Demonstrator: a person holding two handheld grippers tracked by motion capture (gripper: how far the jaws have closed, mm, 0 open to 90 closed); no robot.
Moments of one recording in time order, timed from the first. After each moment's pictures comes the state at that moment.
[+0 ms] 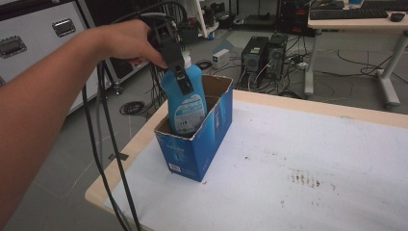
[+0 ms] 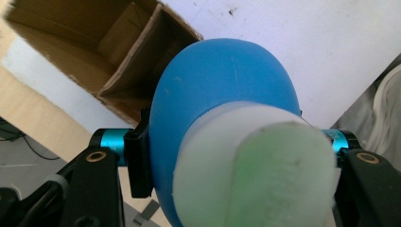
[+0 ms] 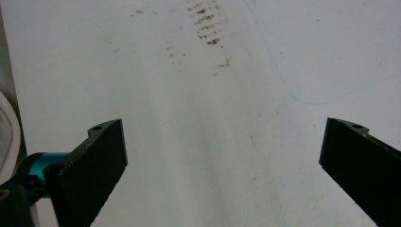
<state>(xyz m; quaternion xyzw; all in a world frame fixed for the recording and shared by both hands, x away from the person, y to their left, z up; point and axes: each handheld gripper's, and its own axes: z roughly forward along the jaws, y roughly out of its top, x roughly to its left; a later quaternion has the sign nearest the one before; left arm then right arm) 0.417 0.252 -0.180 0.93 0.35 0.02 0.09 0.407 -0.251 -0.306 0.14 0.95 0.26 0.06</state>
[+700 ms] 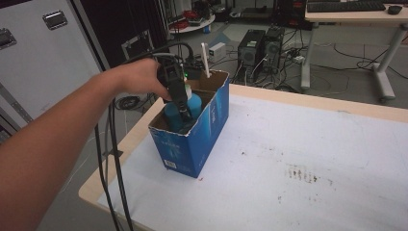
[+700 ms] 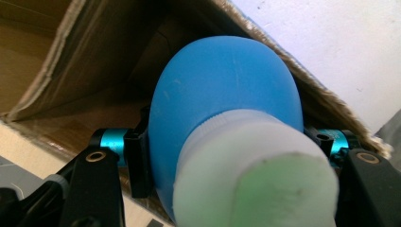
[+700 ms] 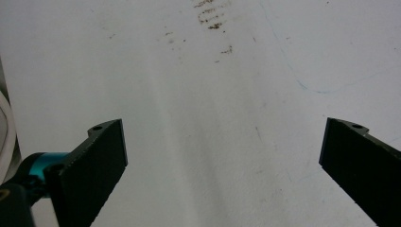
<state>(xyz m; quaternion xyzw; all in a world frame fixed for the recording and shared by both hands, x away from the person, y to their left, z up) 0.426 0.250 -0.264 0.94 0.33 0.01 0.05 0.407 -0.252 -0.318 0.14 0.96 0.25 0.05</state>
